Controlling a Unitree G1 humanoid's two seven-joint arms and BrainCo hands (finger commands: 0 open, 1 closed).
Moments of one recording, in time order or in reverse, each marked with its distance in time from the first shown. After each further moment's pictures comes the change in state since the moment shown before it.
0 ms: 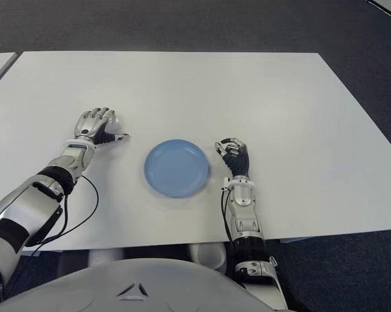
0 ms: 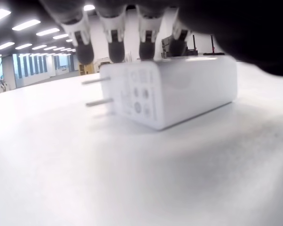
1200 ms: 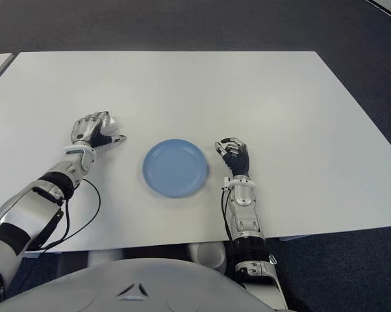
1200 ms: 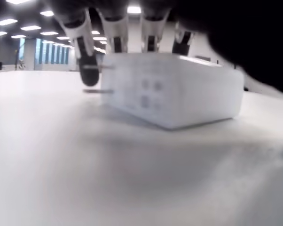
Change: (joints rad) left arm 0.060 -0.015 0.118 0.009 -0.183 -0.042 0.142; right arm -0.001 0.001 -0.006 -0.007 0.001 0.015 0.003
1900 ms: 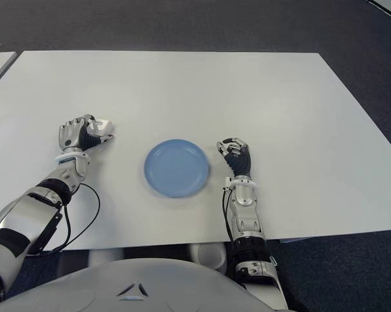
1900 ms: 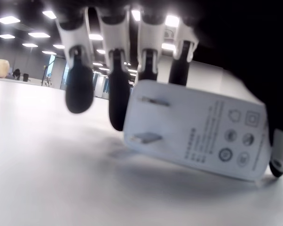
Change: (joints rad) left arm 0.027 -0.001 0.081 0.025 -0.056 -0.018 0.140; right arm 0.001 -0.004 -0.004 -0.003 0.000 0.002 0.001
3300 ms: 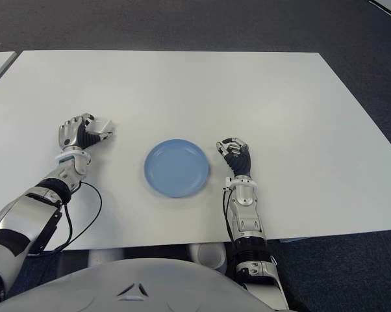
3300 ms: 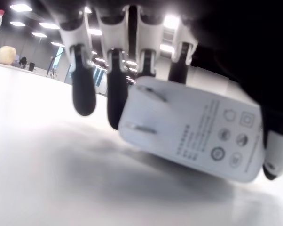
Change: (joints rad) left arm 0.000 -0.003 0.057 -0.020 -0.037 -0.082 -0.018; right arm 0.000 -0.005 0.002 -0.001 -0.001 -0.002 0.003
